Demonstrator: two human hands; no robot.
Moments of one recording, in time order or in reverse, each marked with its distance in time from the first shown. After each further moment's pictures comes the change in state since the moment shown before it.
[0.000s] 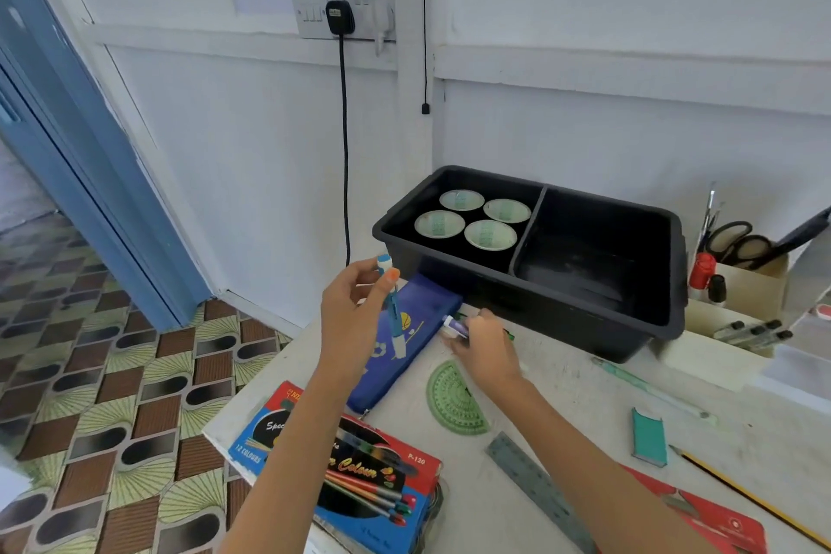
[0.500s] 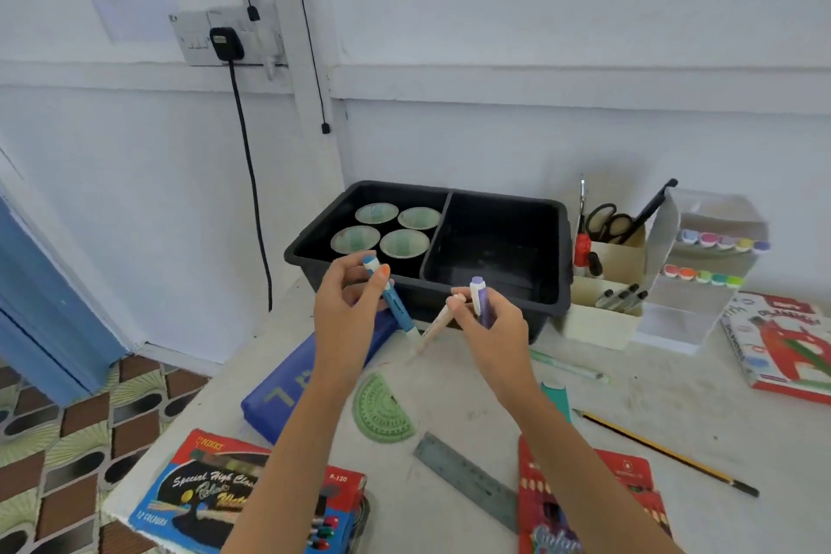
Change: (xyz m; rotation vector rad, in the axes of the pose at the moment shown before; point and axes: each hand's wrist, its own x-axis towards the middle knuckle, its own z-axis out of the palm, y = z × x) left_hand -0.024 0.026 0.075 -0.125 -0.174 0.072; right_hand -0.061 0.032 -0.092 0.777 0.415 0.138
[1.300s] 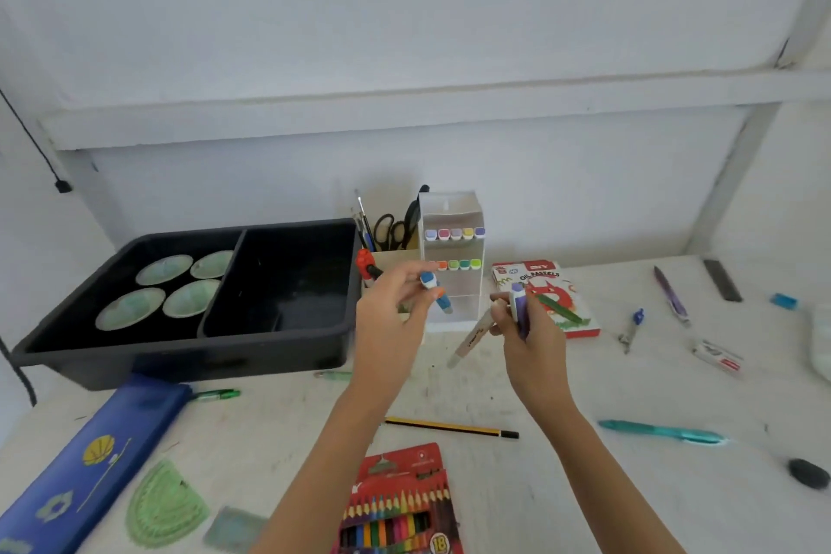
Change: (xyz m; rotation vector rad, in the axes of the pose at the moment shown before) left_hand -0.090 0.028 0.234 0.098 -0.491 0.359; right_hand -0.019 0.037 -0.245 -0.155 0.505 0.005
